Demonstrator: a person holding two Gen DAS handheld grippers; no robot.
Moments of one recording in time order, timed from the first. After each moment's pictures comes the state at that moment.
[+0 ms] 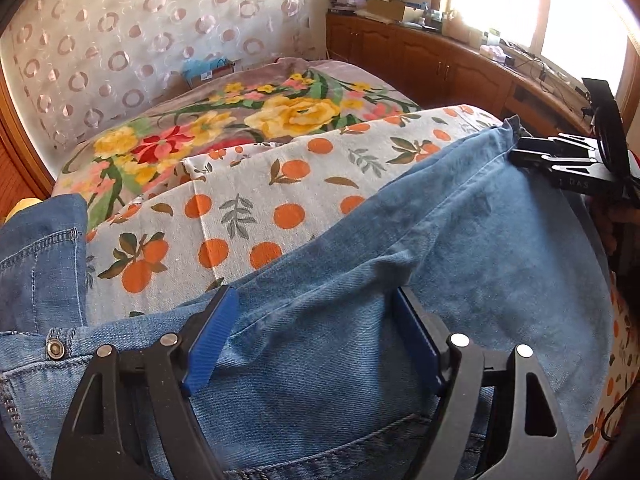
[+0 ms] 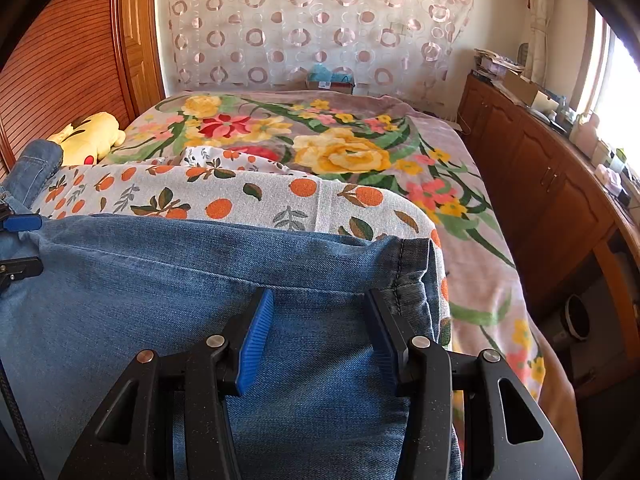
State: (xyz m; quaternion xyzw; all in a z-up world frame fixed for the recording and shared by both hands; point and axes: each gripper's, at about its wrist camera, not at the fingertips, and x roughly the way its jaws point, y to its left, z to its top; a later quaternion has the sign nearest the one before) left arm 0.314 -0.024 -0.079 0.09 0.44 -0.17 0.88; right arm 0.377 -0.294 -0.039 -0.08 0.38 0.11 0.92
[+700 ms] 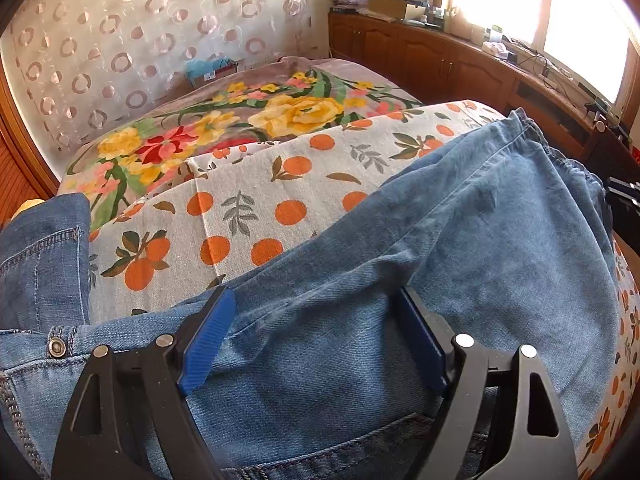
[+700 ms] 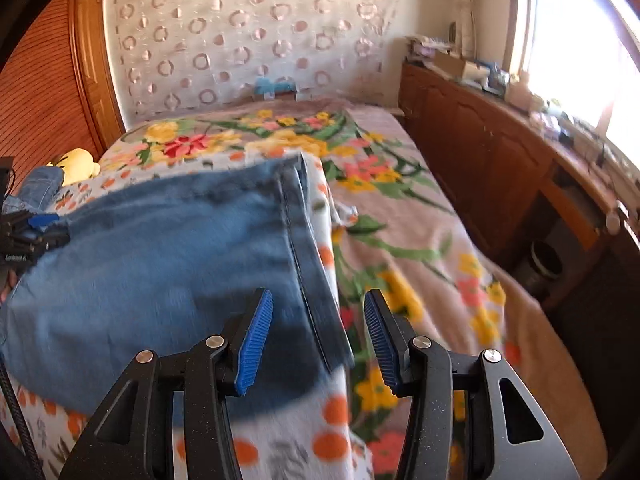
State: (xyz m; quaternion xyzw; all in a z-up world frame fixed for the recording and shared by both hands) left arm 0.313 -0.026 -0.080 0.10 0.44 -0.16 0.88; right arm 0.240 -0.375 -0.028 0.00 0.38 0.02 0.92
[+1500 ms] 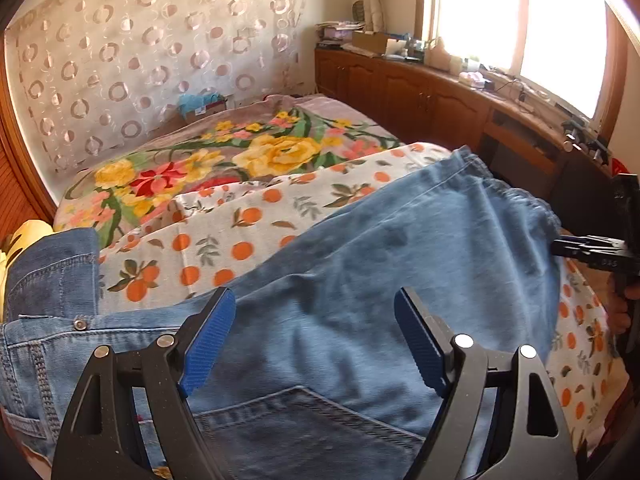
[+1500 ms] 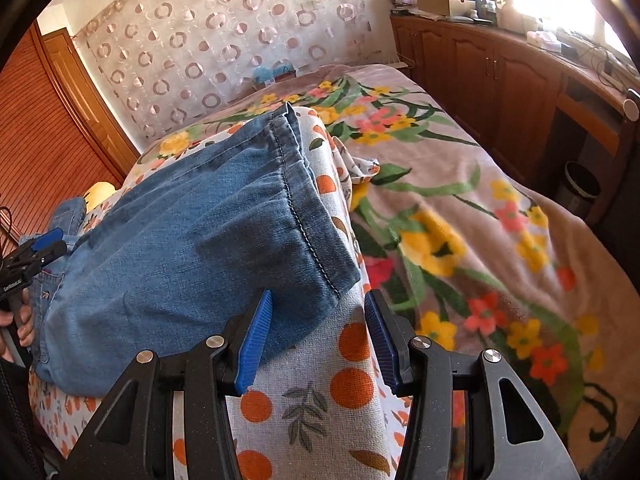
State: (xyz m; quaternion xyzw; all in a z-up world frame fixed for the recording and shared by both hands) left arm 0.265 -0.052 -0.033 0.08 0.39 -0.19 0.90; right arm 0.236 -0.409 -0.058 0.12 0.41 0.06 0.90
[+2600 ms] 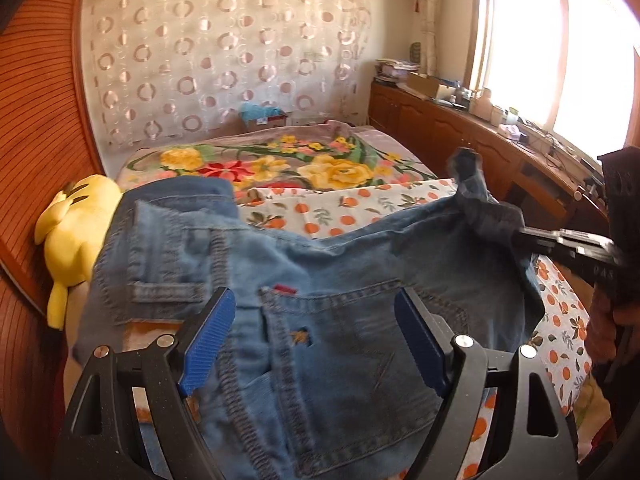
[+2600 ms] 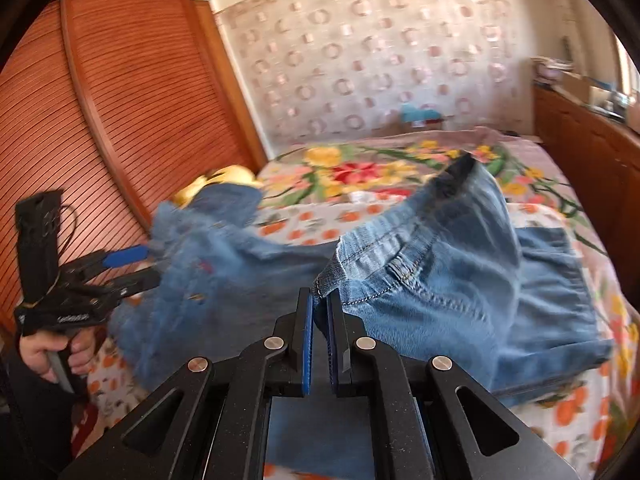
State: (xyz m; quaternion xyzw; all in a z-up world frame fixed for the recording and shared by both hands) left arm 0.173 0.071 0.002 0.01 0.35 -0.11 0.93; right arm 0.200 -0.189 0.005 0.05 0.31 0.27 0.91
